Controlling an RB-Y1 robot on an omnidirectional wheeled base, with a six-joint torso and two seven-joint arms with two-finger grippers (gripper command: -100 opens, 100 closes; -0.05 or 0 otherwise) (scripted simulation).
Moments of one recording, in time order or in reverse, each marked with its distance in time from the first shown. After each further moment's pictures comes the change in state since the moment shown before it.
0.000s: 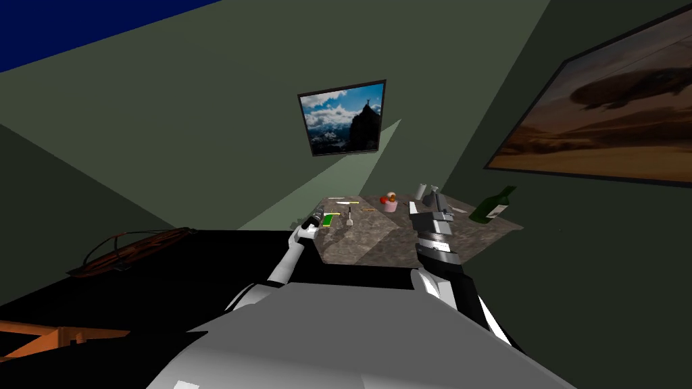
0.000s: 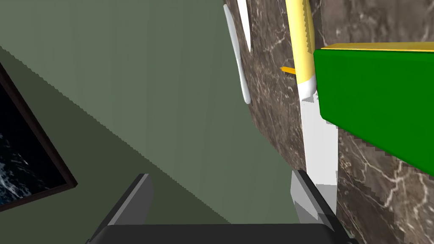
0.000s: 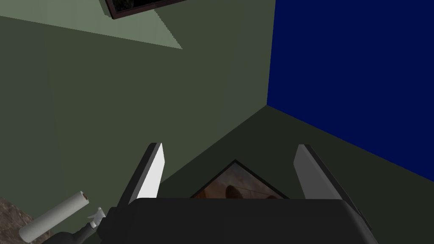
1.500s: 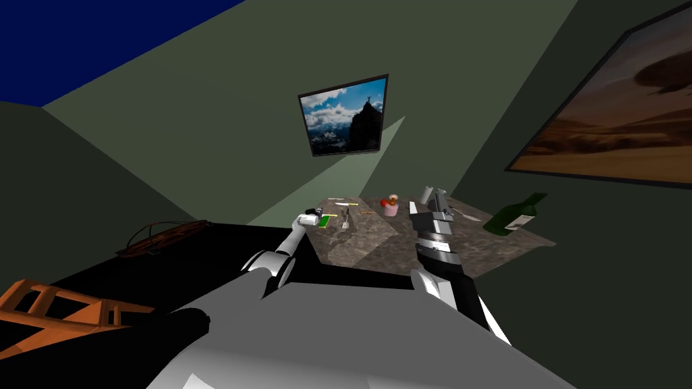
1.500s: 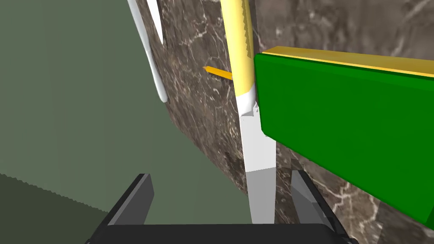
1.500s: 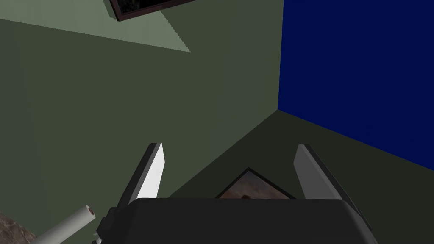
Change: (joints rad) left arm -0.311 0.091 -0.027 0.405 0.103 0.288 0.028; right arm 0.000 0.000 0.000 0.000 0.000 0.000 0.000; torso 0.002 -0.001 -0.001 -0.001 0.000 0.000
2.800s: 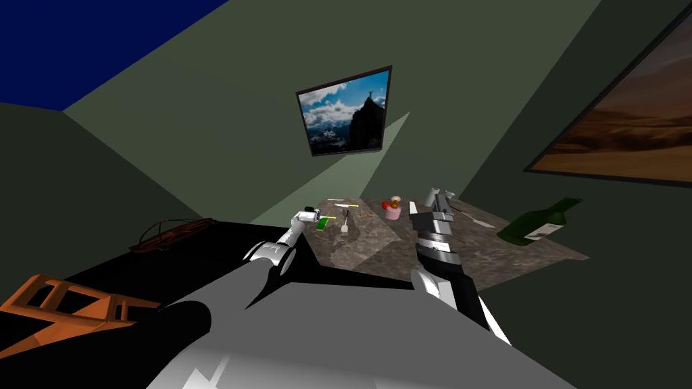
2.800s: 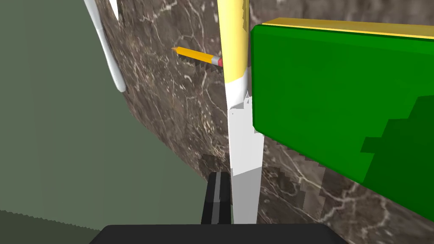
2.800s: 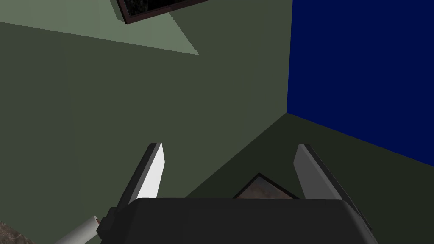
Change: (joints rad) left arm -0.110 0.038 -0.013 0.180 0.044 0.092 0.016; right arm 0.000 0.000 0.000 0.000 0.000 0.000 0.000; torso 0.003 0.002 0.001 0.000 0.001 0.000
